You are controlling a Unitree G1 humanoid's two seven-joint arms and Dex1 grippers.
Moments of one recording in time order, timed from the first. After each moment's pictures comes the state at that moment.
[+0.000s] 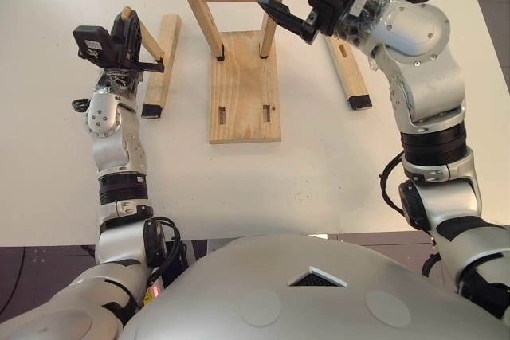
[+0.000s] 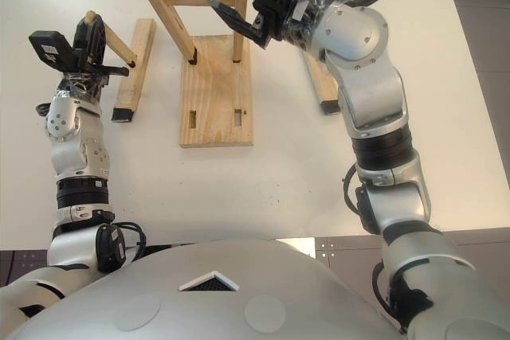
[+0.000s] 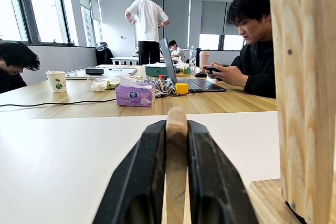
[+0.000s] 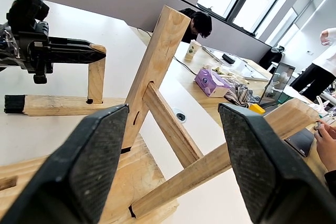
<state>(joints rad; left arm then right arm) -0.17 0.28 0.23 0.35 -0.29 -0.18 -0.36 -0.54 -0.32 0.25 -0.12 0.09 0.36 0.65</state>
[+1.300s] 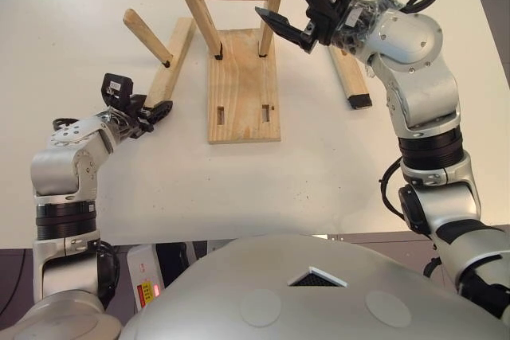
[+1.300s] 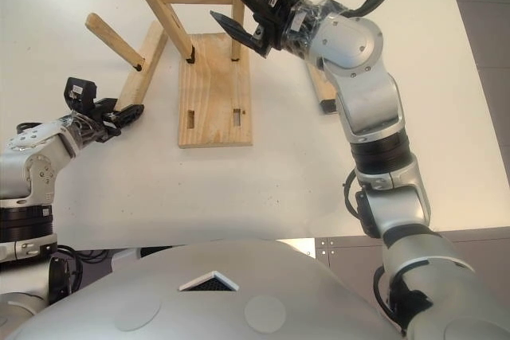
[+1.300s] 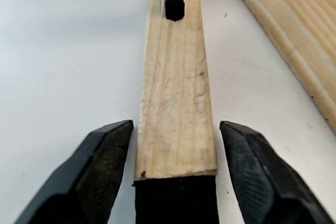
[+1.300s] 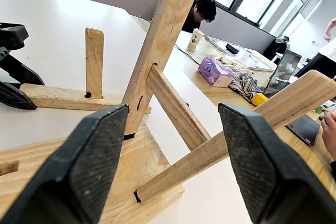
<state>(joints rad) 0.02 0.60 0.16 -0.05 -0.39 0.77 -0.50 -0.51 -0.33 0.27 -0.12 0.07 0.35 0.65</state>
